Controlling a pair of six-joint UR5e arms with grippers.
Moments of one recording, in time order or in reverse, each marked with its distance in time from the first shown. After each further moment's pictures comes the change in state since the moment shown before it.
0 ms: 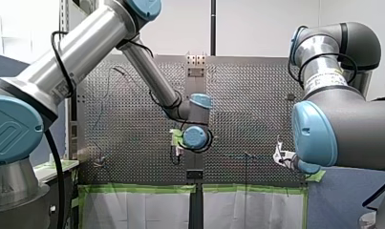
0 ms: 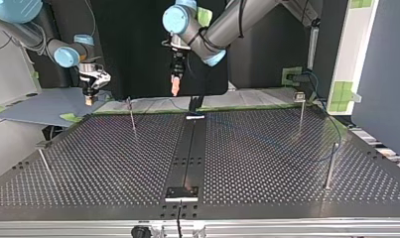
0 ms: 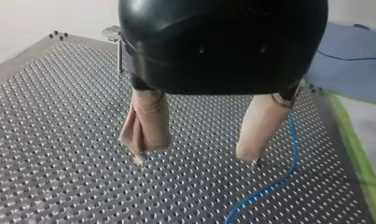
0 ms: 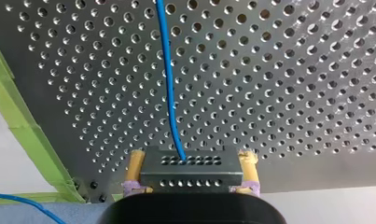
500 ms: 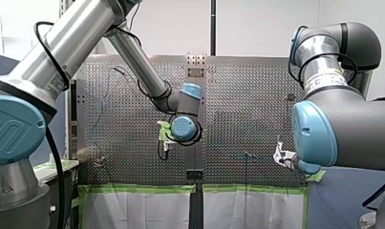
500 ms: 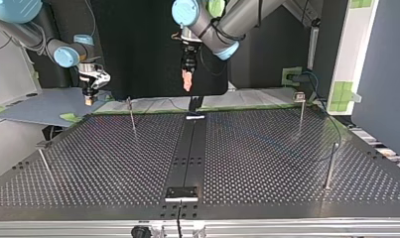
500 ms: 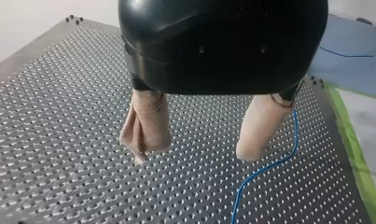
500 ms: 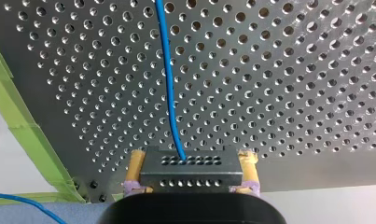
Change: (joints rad) left arm 0.019 0.127 -0.127 -0.040 -0.026 -0.049; right arm -0.002 0.000 0.000 -0.001 -0.002 0.003
